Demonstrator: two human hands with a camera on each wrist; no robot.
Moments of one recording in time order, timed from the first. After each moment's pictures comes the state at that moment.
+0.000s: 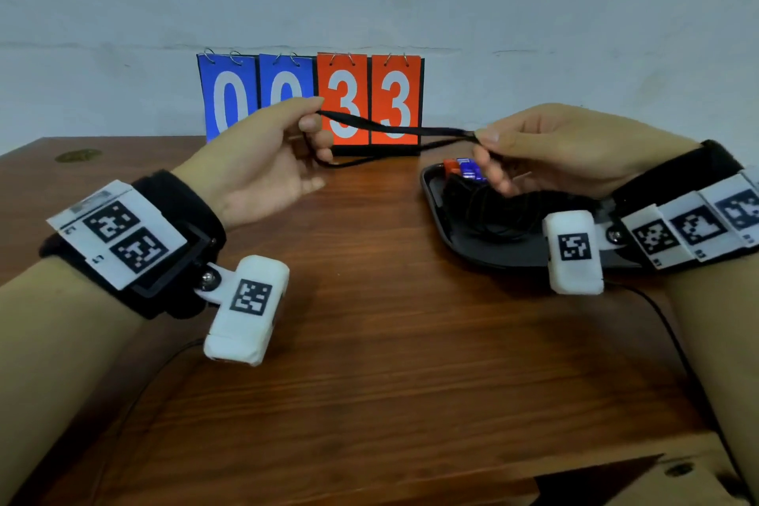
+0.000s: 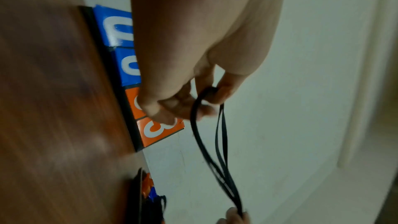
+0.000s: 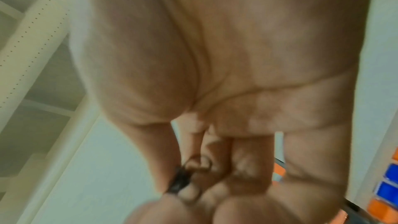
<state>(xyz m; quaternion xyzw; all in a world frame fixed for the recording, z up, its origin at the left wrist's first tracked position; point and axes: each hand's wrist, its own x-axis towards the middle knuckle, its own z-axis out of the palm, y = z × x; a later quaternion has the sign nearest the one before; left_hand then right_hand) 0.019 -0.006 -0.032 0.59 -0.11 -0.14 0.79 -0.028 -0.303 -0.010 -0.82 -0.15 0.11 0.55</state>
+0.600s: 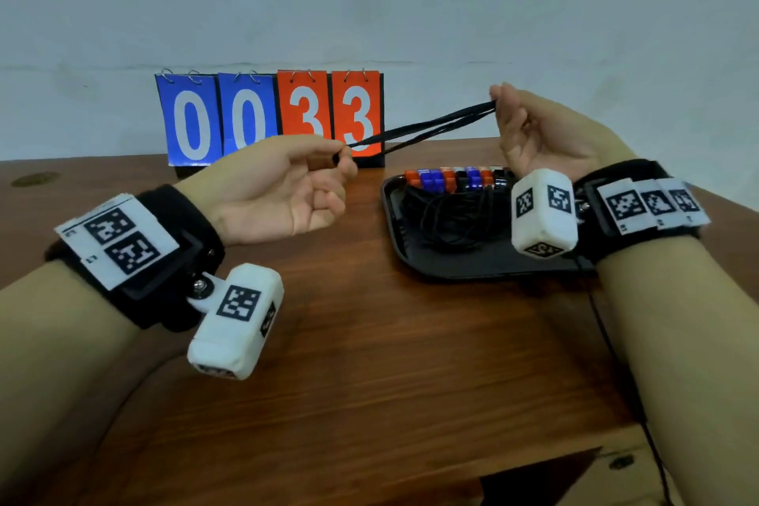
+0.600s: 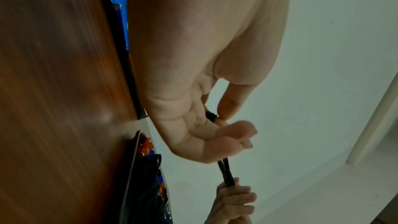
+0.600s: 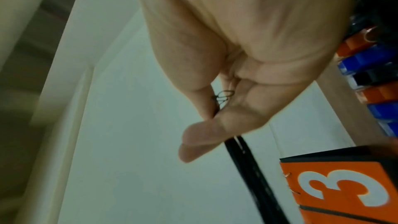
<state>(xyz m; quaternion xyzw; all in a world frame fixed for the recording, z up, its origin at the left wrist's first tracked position) 0.009 -0.047 -0.022 0.53 -0.12 -0.35 0.76 -0.014 -0.350 -0.001 -0.37 0.03 0.02 0.93</state>
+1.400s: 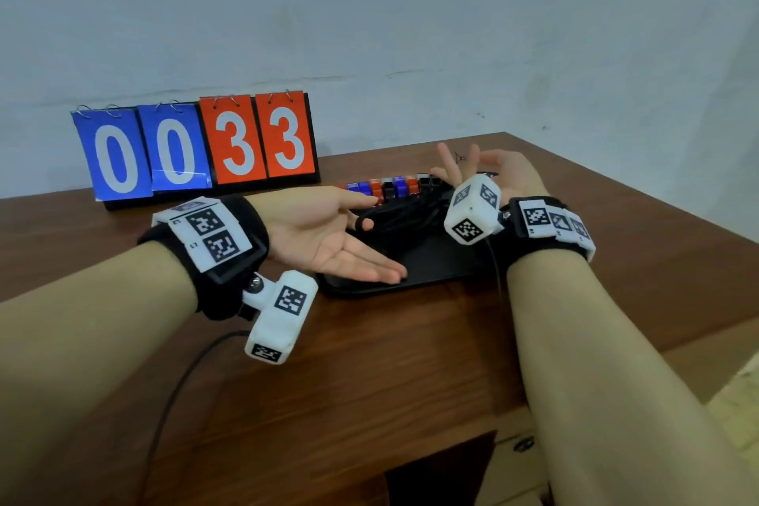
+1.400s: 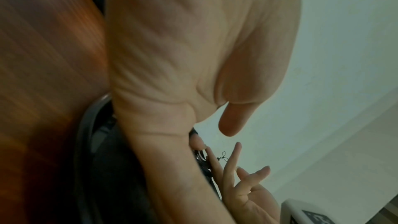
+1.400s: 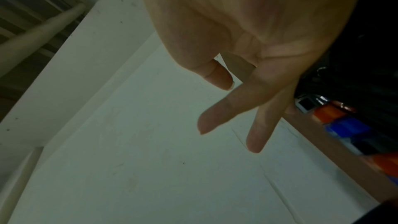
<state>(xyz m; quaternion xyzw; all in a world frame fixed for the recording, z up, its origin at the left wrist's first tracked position) 0.013 -0.166 -0.025 0.58 -0.04 -0.57 0.58 -0.032 -0.413 -0.042 -0.13 0.13 -0.06 0.98</state>
